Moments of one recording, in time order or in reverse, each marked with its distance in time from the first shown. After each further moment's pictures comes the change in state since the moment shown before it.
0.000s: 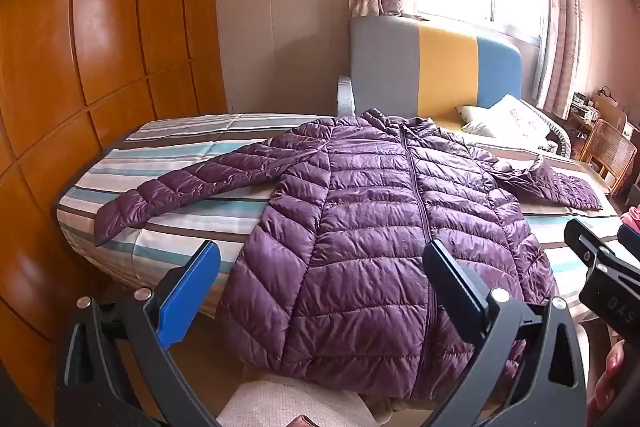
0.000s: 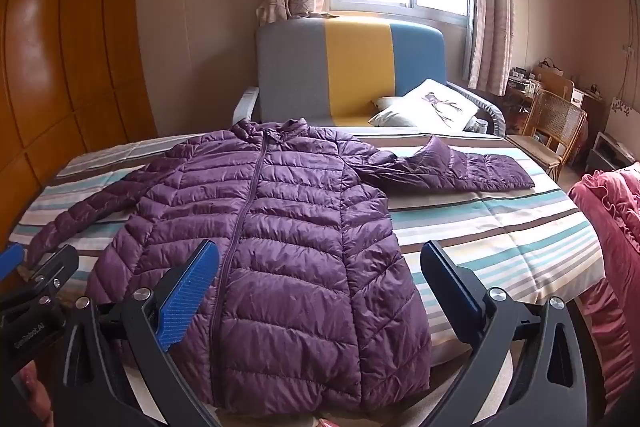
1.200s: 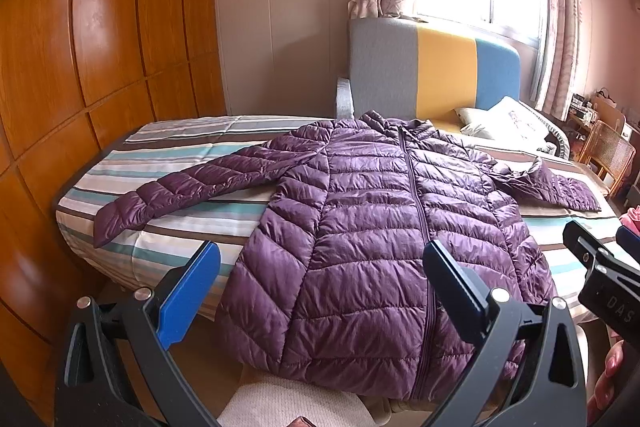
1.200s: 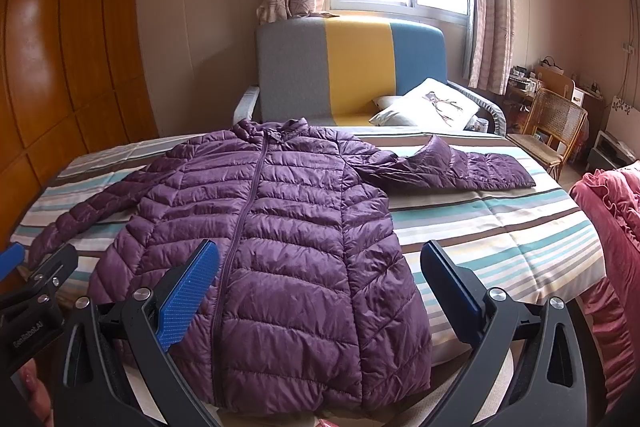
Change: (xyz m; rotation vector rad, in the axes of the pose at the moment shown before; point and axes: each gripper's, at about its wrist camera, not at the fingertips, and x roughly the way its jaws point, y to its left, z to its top) left arm -0.003 0.001 0.001 0.000 -0.011 -0.006; right arm 0.000 -0.003 0.000 0.007 0.001 0.008
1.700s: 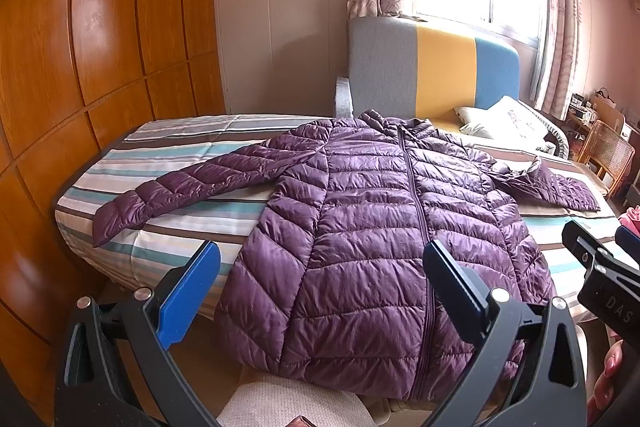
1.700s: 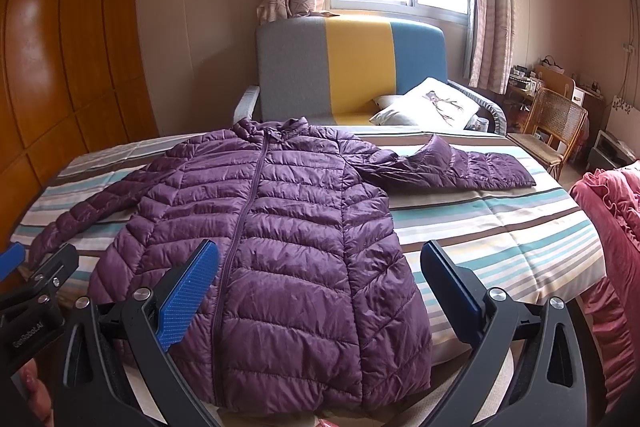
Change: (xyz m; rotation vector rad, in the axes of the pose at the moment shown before) left arm 0.000 0.000 0.001 -0.001 0.007 -0.003; right arm -0.001 0.000 0.001 0.000 0.002 -0.001
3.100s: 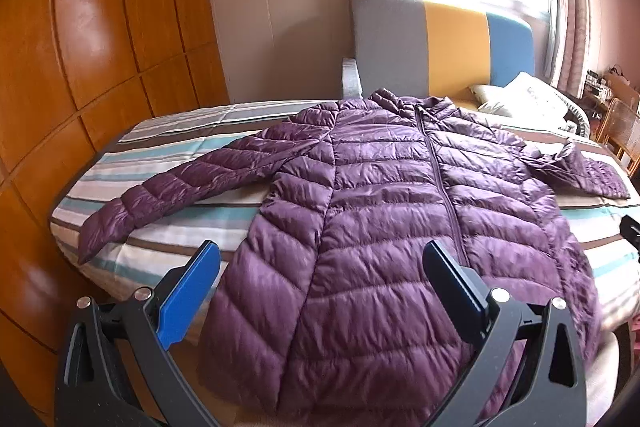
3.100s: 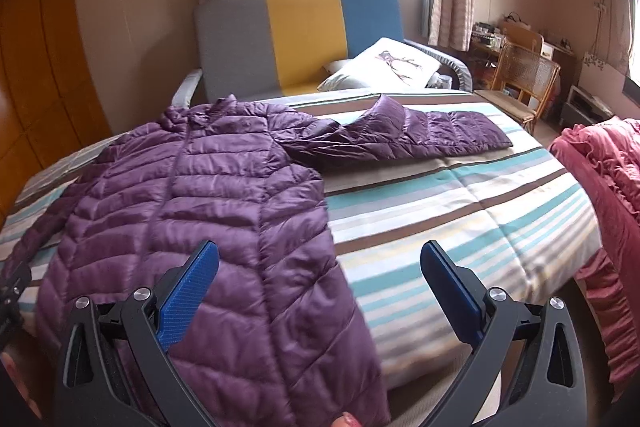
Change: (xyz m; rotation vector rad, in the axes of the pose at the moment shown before) left arm 0.091 -0.015 0.011 0.057 0.059 0.055; right arm 0.087 -0.078 0.008 0.121 0.107 -0.104
